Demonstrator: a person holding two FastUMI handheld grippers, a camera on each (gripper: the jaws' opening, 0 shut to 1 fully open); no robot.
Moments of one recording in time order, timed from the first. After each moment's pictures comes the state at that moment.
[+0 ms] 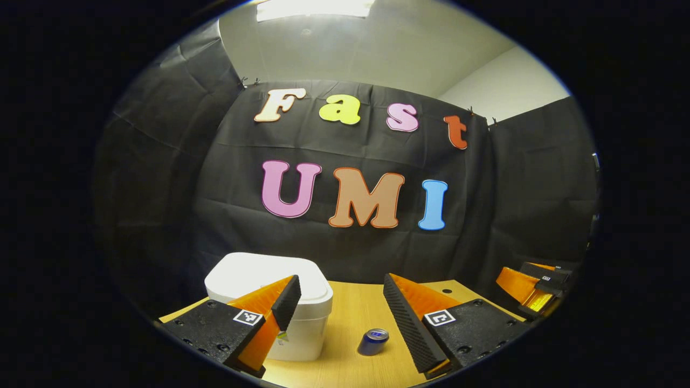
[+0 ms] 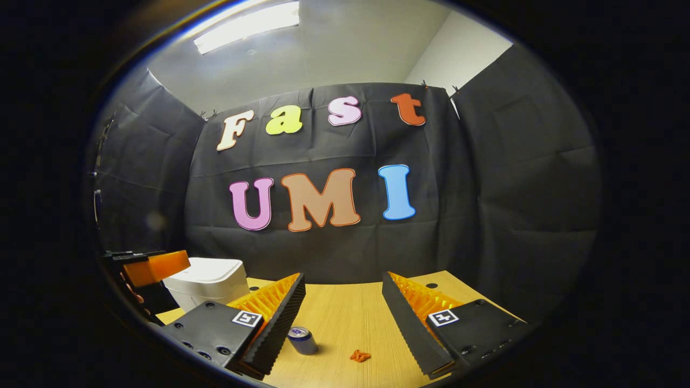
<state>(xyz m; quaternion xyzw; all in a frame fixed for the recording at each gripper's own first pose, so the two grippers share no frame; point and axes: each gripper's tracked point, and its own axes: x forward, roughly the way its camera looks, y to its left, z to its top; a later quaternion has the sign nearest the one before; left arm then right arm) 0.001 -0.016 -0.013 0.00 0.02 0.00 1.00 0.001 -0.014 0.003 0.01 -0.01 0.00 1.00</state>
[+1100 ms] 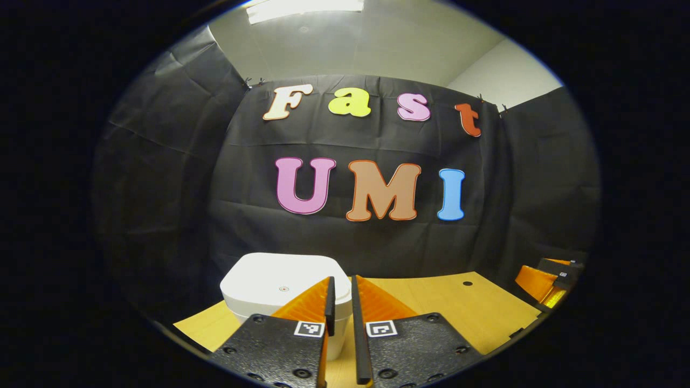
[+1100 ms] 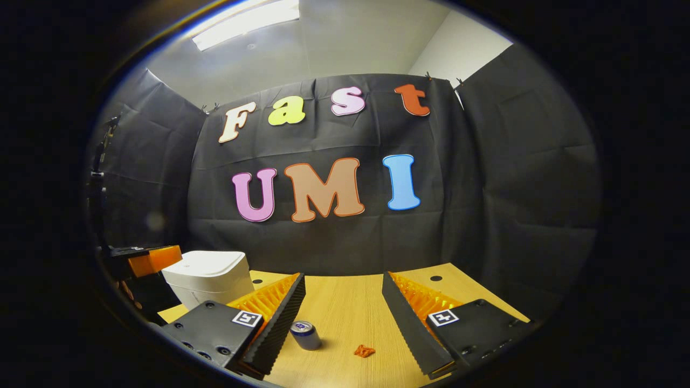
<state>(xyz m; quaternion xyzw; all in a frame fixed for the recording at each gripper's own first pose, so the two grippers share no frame) 0.013 0.019 -0.013 0.04 0.03 0.05 1.00 0.007 -0.004 -0.012 0.00 0.02 0.01 1.00</state>
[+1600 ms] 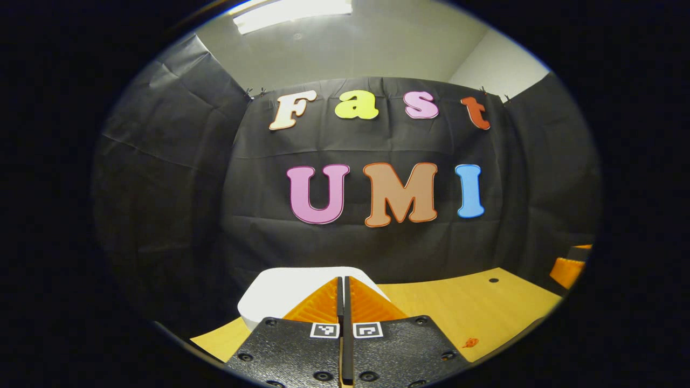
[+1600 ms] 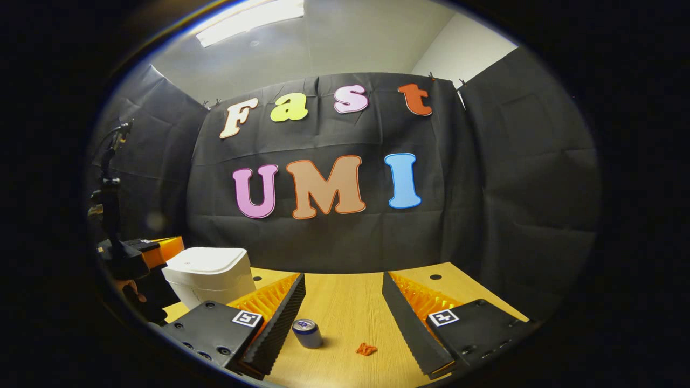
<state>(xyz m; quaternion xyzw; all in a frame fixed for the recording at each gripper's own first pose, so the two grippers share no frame) 0.042 0.060 -0.022 0.08 0.02 0.08 0.99 0.006 0.008 -0.017 -0.01 0.03 0.00 1.00</state>
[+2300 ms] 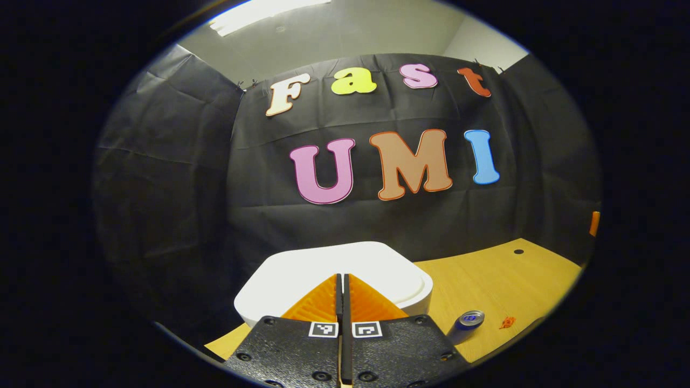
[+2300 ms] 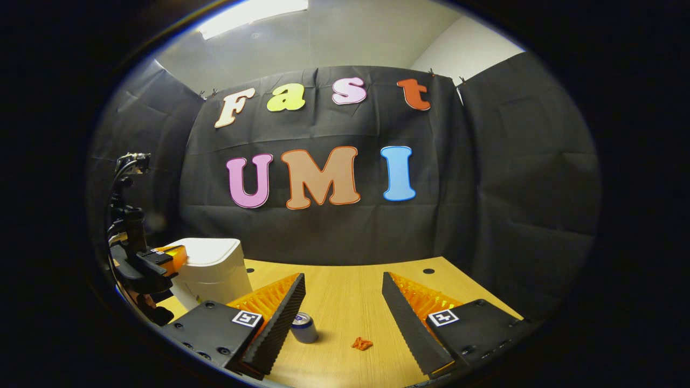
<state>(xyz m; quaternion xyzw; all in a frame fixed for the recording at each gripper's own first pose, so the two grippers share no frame) 0.061 0.093 -0.067 0.12 0.06 0.11 0.99 0.009 0.014 -0.031 -0.01 0.06 -0.02 1.00</state>
